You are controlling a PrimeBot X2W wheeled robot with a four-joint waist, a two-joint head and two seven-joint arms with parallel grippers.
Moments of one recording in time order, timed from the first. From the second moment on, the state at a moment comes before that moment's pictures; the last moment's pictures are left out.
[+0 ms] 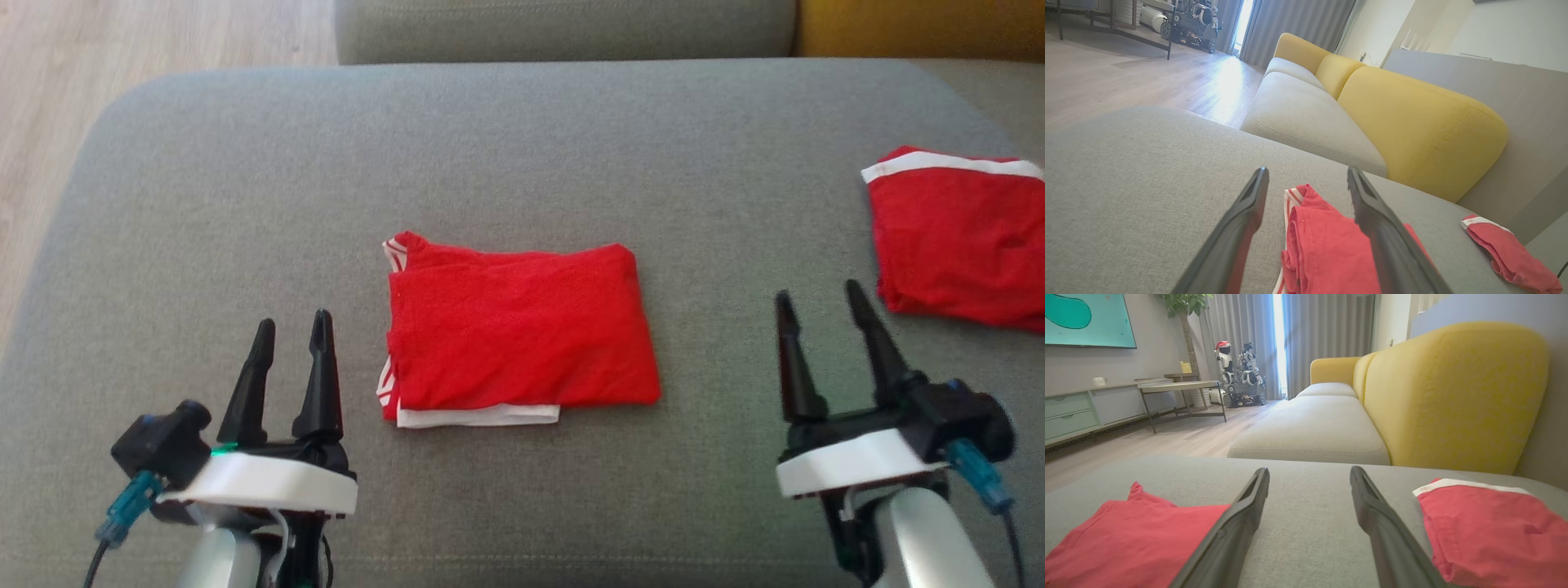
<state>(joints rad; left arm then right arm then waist) -0.02 0.05 -0.15 0.10 -0.45 -0.04 -0.25 -0.07 -0.05 0.06 0.18 0.06 0.12 -0.25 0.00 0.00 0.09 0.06</state>
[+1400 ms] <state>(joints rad) -0.08 0.05 -0.17 0.09 -0.45 -0.05 -0.25 -0.50 -0.11 0.28 0.74 0.07 0.12 -0.24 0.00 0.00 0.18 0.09</state>
